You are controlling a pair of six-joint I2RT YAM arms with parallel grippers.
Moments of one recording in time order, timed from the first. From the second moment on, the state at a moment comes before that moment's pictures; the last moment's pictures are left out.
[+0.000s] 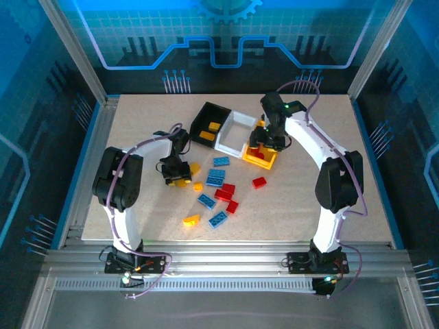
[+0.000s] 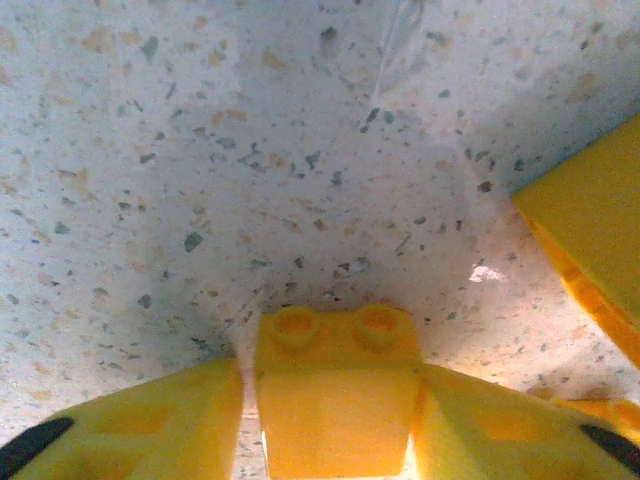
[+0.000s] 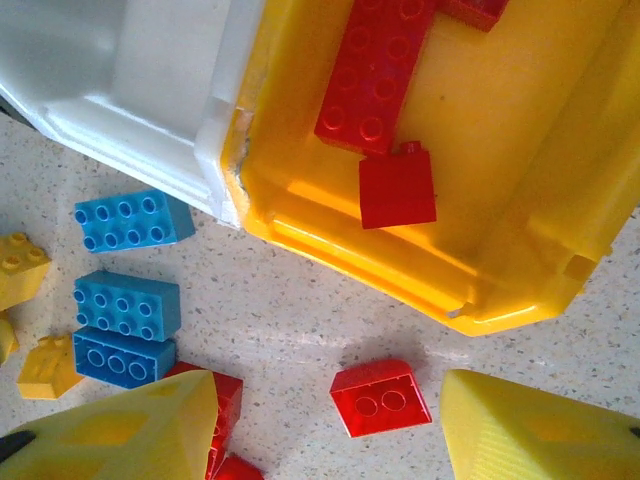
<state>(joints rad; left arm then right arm) -0.28 1.92 1.25 -0.94 0.10 -0.53 0.35 1.89 1.70 -1.11 -0.14 0.46</state>
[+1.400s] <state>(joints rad) -0.24 2.27 2.06 -0.96 0.32 -0.69 0.46 1.56 1.22 -1.11 -0.16 0.51</state>
